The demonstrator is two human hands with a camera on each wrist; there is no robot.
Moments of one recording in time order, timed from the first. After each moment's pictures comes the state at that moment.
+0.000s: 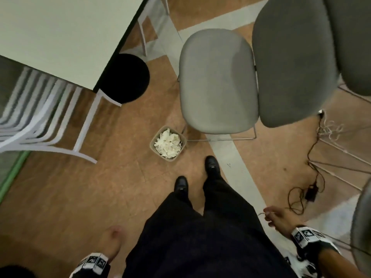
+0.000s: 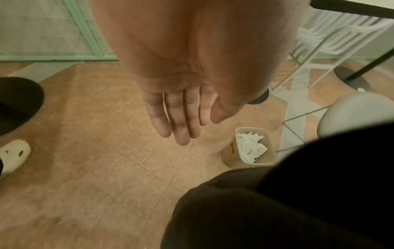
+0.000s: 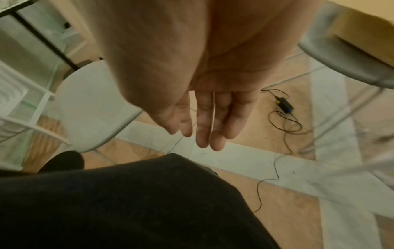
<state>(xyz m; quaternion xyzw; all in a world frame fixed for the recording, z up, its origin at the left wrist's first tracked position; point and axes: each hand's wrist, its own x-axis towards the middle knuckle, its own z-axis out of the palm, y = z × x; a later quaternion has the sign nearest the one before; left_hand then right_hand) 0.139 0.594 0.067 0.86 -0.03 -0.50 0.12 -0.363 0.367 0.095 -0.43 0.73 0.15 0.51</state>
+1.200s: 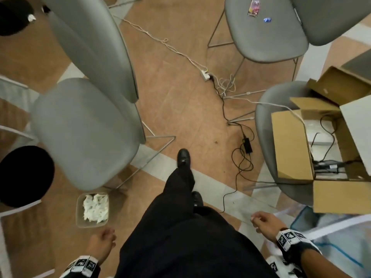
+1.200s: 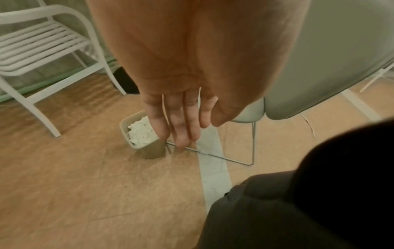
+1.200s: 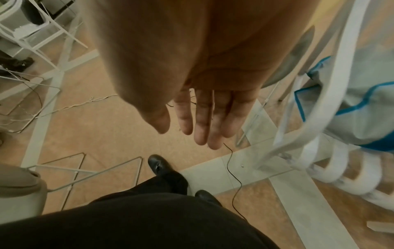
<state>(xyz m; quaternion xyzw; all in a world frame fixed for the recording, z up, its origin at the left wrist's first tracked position) -0.180 0.302 0.118 0.81 -0.37 -0.46 -0.06 -0.675 0.463 0.090 -0.19 0.81 0.03 0.56</state>
